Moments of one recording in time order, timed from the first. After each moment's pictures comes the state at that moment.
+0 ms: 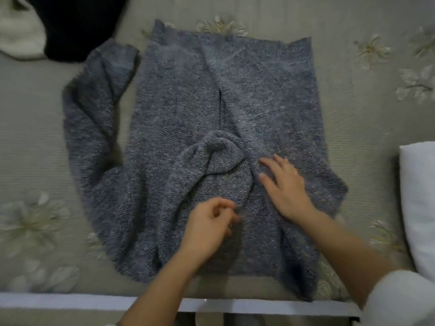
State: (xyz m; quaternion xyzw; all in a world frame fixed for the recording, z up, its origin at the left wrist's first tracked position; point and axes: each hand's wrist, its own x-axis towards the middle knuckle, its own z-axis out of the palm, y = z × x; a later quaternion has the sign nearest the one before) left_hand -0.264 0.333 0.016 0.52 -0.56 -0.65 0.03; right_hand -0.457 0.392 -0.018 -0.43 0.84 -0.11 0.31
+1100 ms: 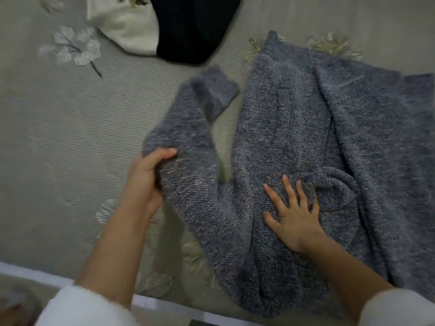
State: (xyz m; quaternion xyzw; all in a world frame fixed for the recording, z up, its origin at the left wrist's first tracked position) left_hand -0.067 0.087 0.031 0.54 -0.20 -0.75 0.33; right_hand -0.305 0.274 -0.043 -0.52 0.75 0.19 0.35
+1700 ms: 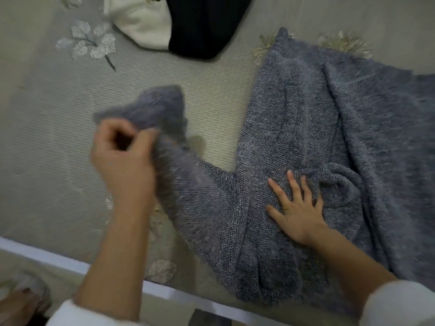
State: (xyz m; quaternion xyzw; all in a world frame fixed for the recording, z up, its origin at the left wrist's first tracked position) left_hand -0.059 0.100 0.074 0.61 -0.47 -0.35 0.53; right_hand -0.305 0.271 -0.034 -0.52 0.75 0.16 0.38
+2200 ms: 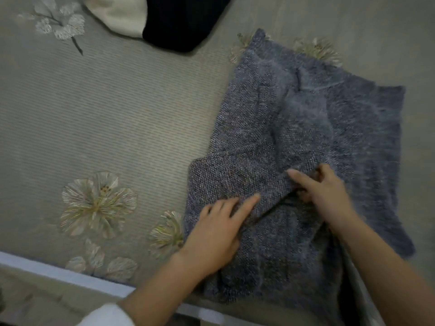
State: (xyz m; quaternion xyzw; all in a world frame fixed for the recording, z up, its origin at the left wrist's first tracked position) left_hand -0.148 0.241 0.007 0.33 -0.88 -0.32 -0.11; right_hand -0.382 0.259 0.028 -0.20 0.84 -0.30 0.42
